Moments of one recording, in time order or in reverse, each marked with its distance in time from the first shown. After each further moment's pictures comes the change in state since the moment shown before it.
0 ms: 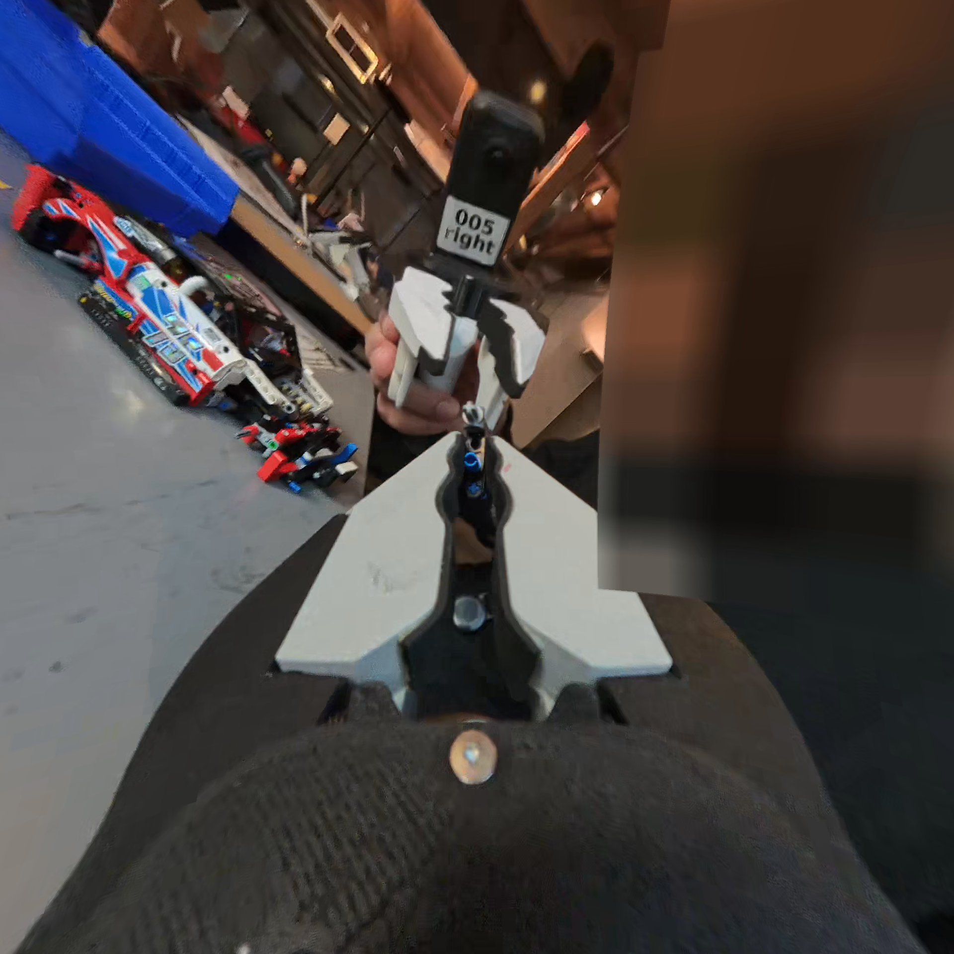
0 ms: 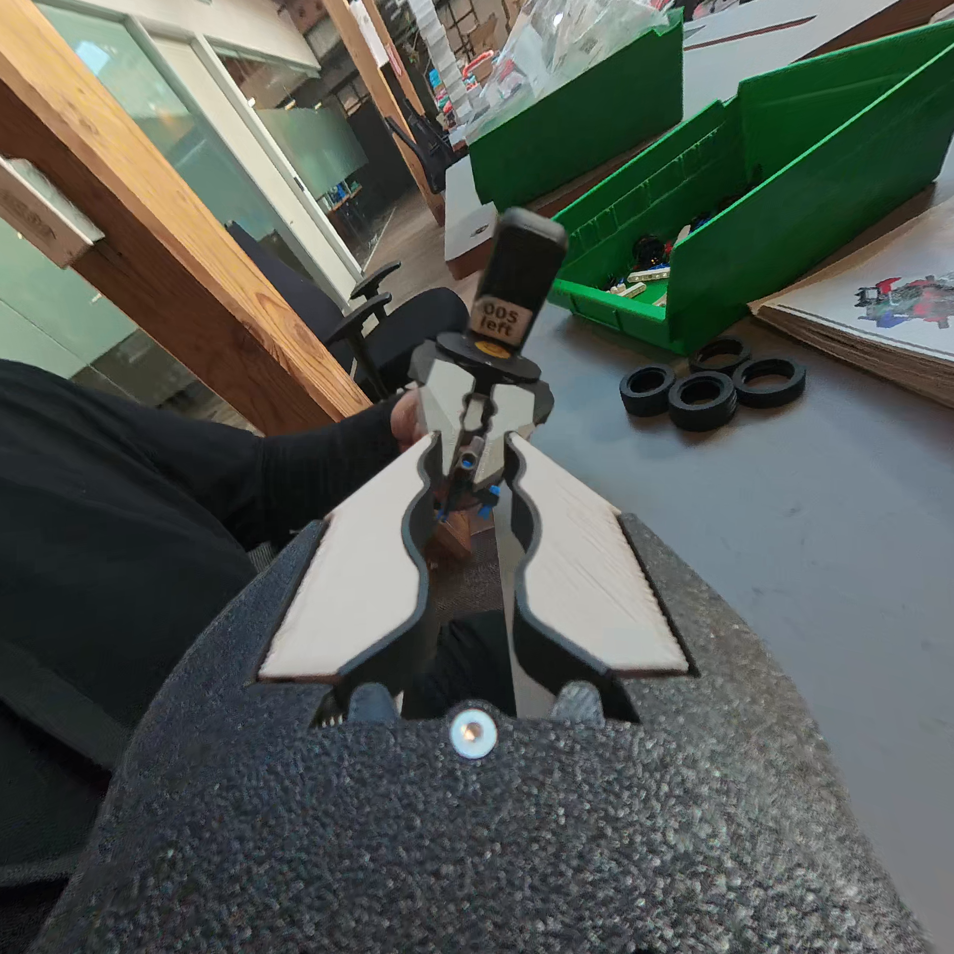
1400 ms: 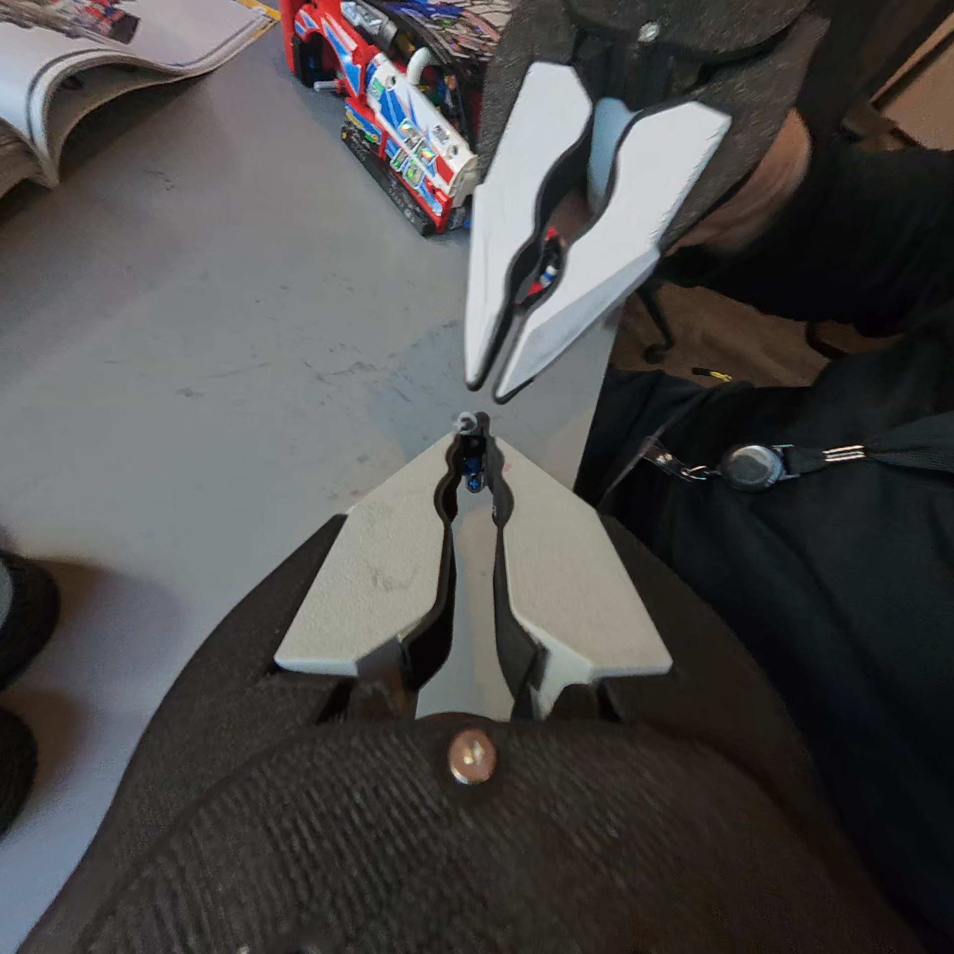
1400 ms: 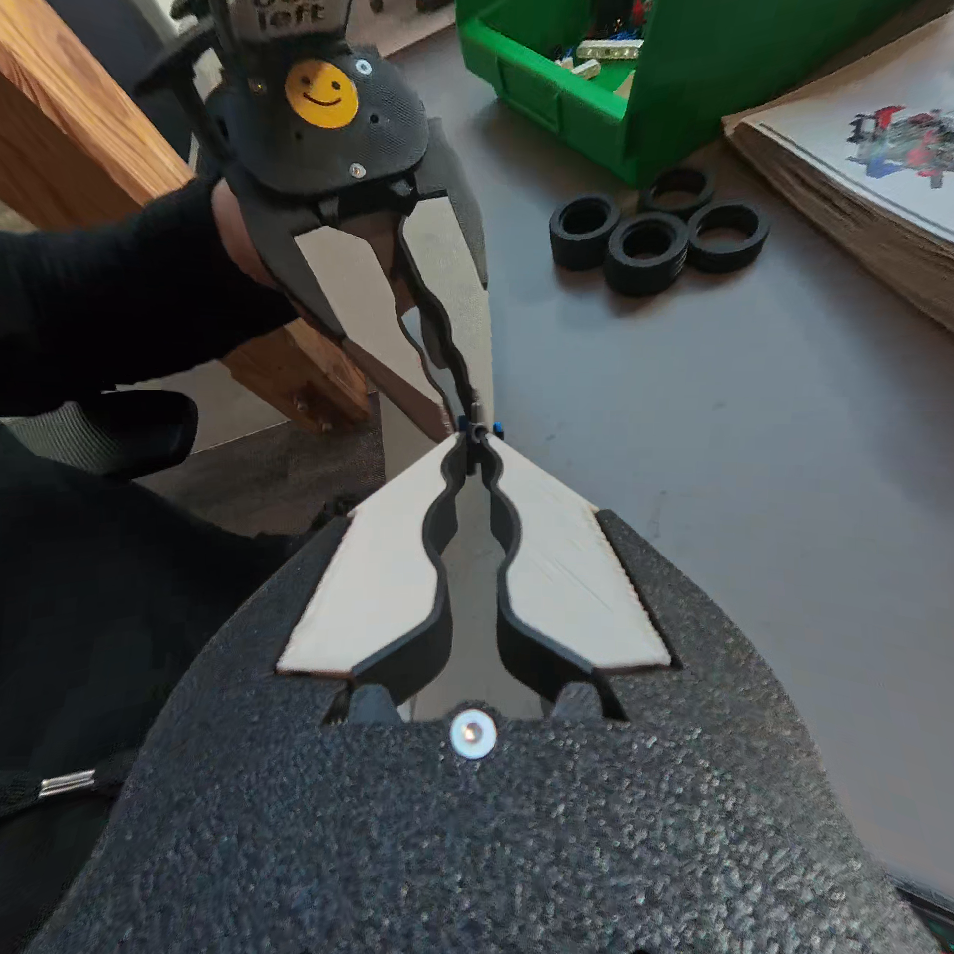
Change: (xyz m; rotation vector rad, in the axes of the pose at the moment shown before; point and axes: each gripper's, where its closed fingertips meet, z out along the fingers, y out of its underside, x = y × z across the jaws) left arm -0.078 0.043 -0.029 -0.491 -0.597 0.368; right arm 0.051 0.068 0.017 -0.356 0.177 -0.157
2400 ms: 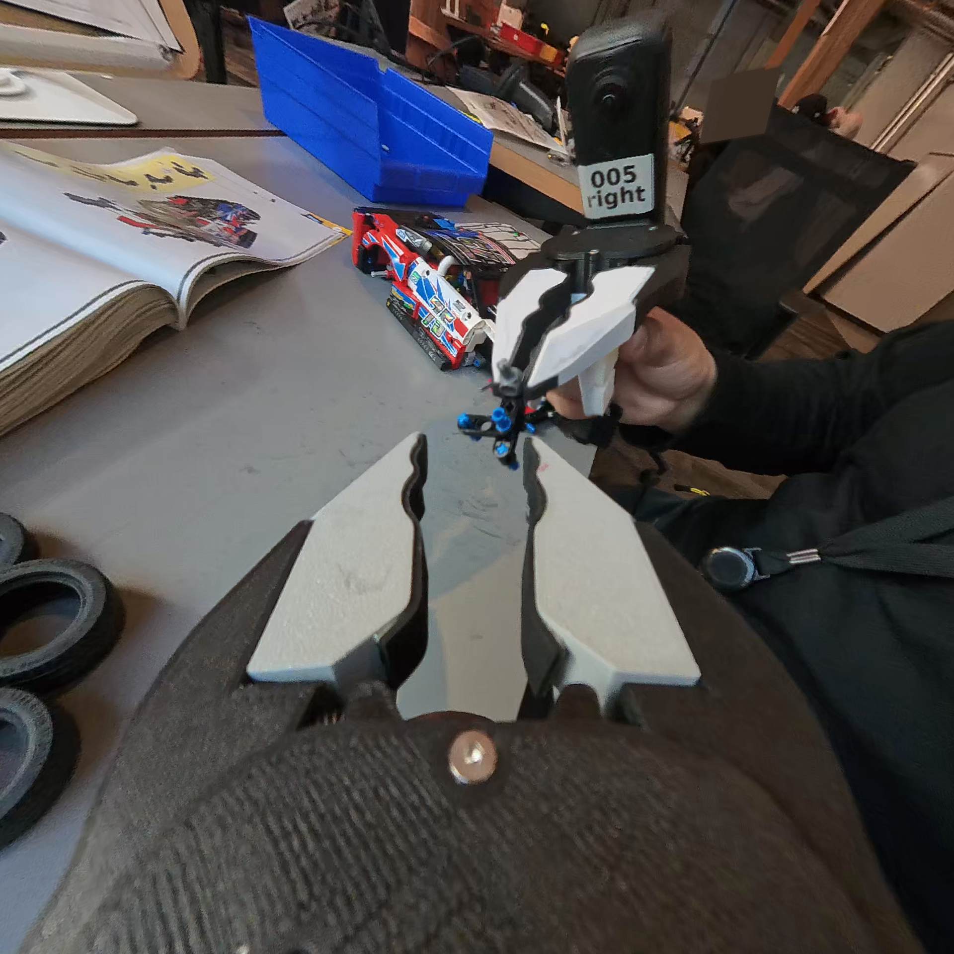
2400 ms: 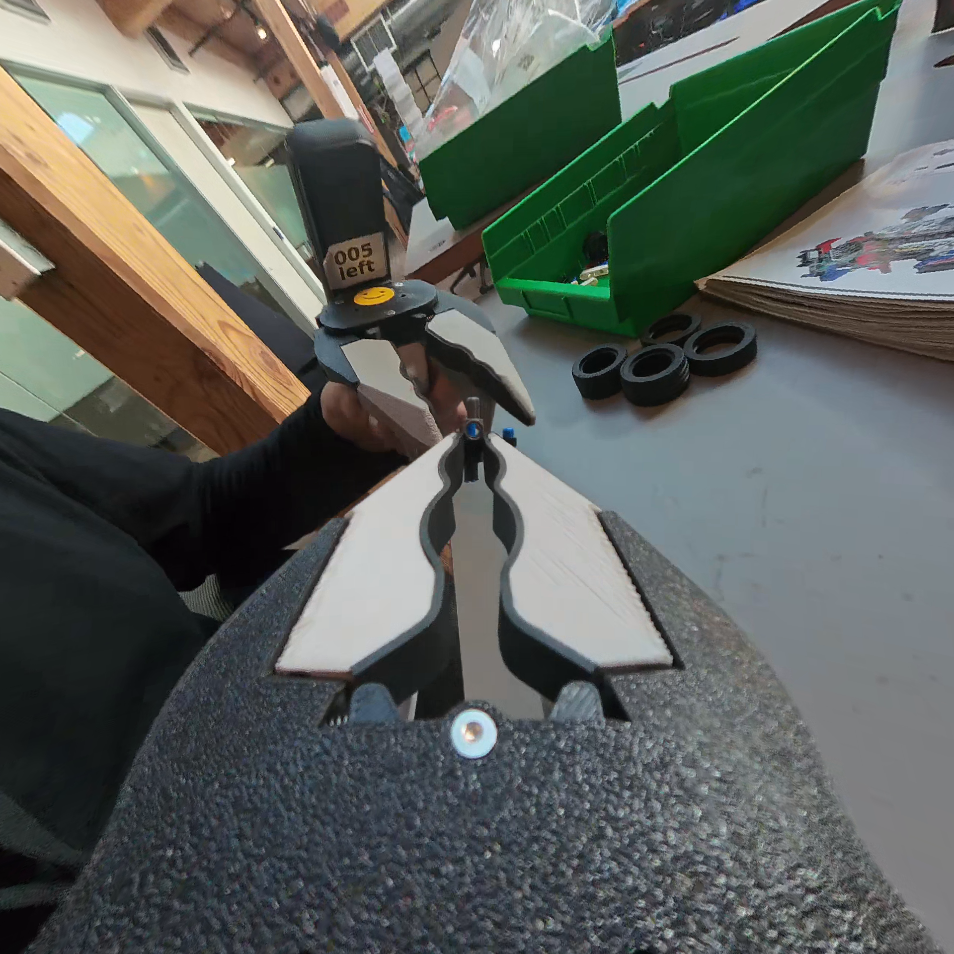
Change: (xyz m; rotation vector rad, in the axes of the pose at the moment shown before) left arm -0.001 -0.042 -0.031 0.293 -0.033 -0.026; right arm -0.007 -0.038 -0.025 0.428 -0.128 0.210
